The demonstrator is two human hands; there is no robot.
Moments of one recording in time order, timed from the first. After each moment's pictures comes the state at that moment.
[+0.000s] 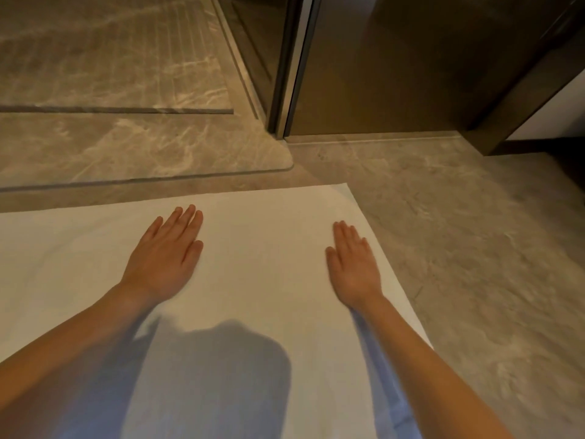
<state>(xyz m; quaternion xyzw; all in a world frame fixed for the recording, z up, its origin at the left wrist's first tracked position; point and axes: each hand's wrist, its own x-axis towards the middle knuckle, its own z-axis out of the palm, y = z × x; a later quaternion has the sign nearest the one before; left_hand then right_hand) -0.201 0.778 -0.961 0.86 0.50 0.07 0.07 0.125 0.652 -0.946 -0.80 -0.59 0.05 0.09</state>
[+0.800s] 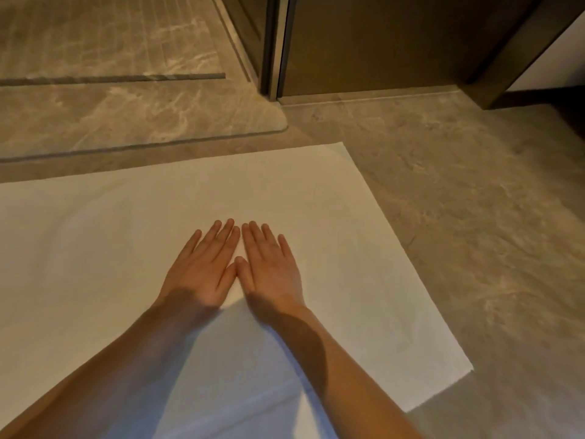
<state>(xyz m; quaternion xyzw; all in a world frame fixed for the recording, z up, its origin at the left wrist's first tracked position) -0.185 0.658 -0.945 0.92 0.38 0.11 0.06 -0.037 0.606 -0.946 -0.73 -0.67 0.11 0.12</state>
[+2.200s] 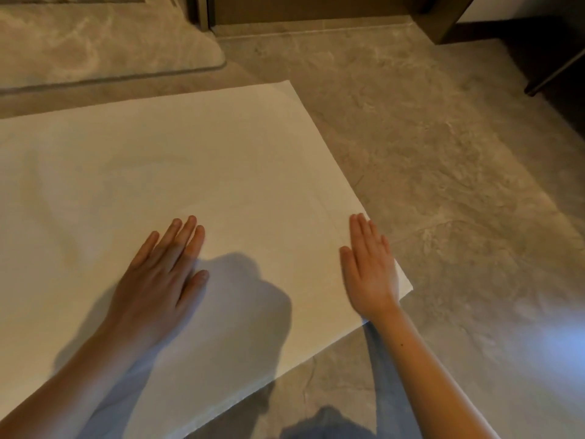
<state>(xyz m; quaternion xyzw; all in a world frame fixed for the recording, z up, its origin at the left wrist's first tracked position) -0.188 0.579 -0.948 0.93 0.35 0.03 0.09 0.123 0.427 -0.942 -0.87 -0.49 0.08 0.07</state>
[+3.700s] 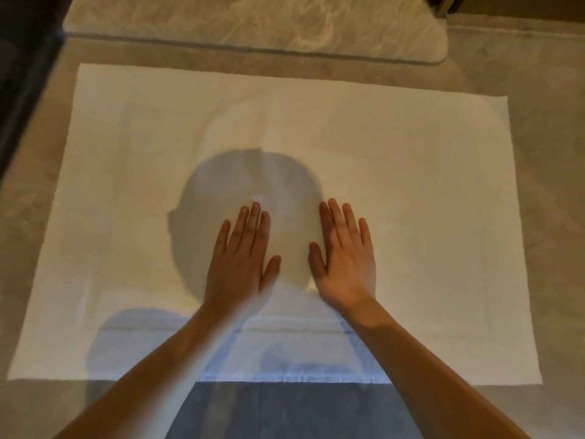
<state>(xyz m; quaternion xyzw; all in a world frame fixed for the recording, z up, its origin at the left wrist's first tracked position) -0.284 0.561 -0.956 0.80 0.58 0.02 0.11 -0.079 0.560 -0.947 -0.67 -0.73 0.13 0.04</state>
